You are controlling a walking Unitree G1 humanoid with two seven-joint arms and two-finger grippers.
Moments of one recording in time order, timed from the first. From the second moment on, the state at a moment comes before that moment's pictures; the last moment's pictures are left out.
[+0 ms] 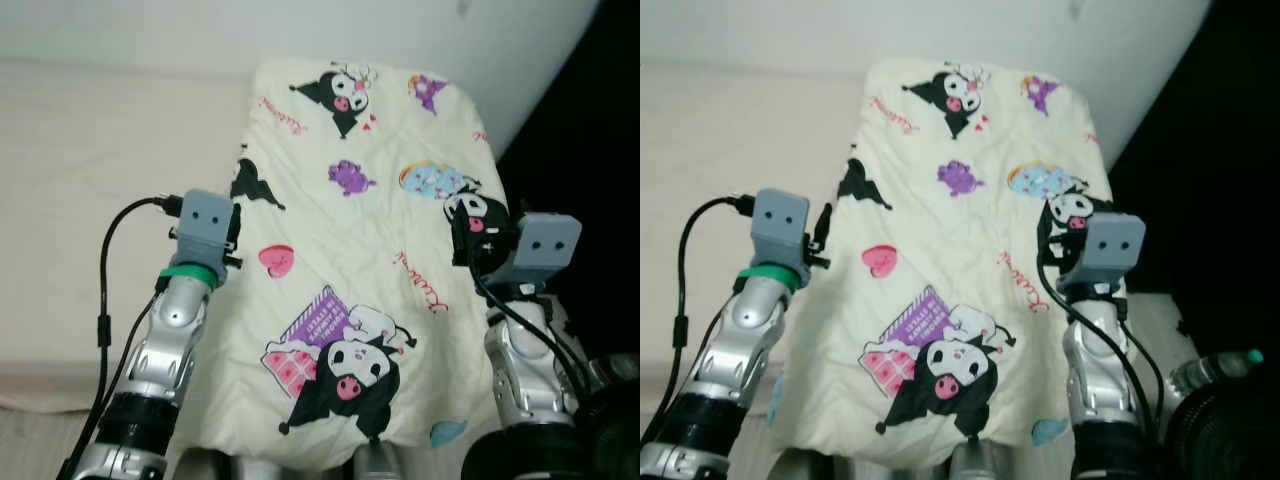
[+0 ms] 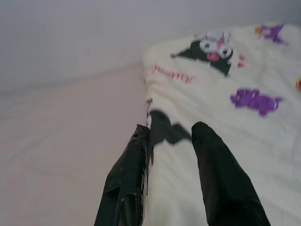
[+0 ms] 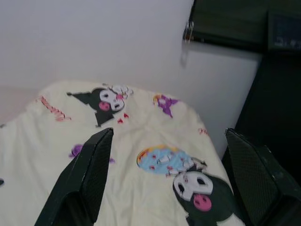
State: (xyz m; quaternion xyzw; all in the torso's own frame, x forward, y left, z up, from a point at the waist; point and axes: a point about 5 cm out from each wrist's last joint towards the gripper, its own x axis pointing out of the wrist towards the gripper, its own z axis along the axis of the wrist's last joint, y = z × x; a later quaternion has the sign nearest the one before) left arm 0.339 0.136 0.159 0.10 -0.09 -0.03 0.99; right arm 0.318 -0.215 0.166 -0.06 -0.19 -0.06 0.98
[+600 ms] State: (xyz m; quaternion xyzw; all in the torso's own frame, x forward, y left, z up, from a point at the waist) left arm 0.345 0.115 0.167 0.11 -0.08 -0.09 0.99; right arm 0.317 -0.210 0.160 -0.05 -0.19 -0.07 0.98
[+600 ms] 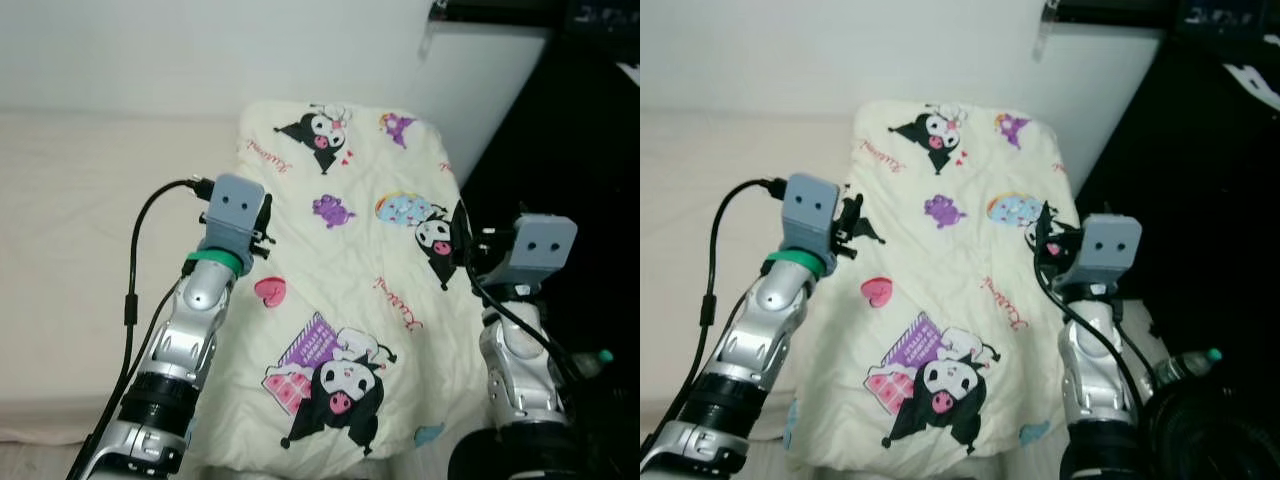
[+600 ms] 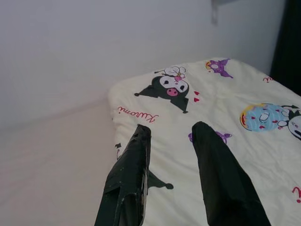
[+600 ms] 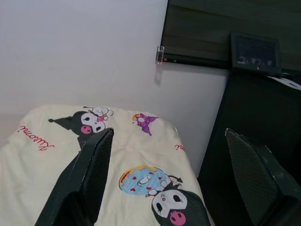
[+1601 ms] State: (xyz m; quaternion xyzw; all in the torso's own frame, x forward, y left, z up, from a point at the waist) left arm 0.336 0.115 0.160 0.14 -0.09 -0.12 0.98; right arm 0.313 -0.184 0.135 -0.02 -0.15 -0.05 0.99
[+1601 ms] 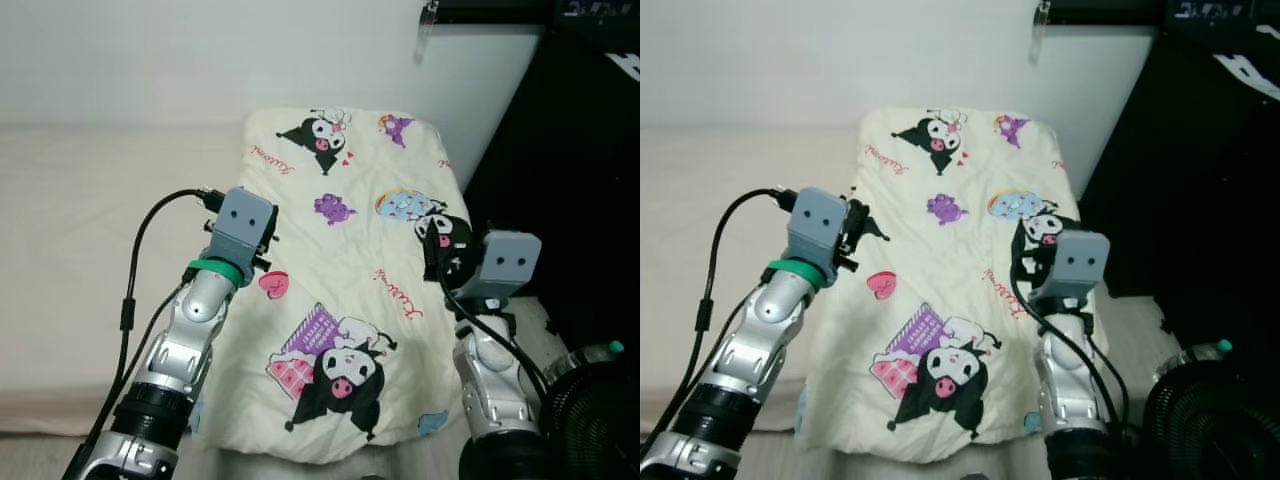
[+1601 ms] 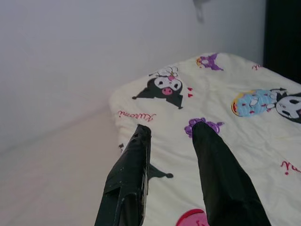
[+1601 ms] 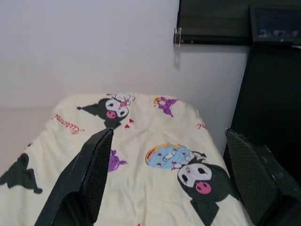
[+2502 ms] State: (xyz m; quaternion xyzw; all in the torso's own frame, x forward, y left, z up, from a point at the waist) left arm 0.339 0.116 0.152 0.13 -0.06 -0.10 0.98; right arm 0.311 -0.189 0.134 -0.03 -0.15 -0.05 0.99
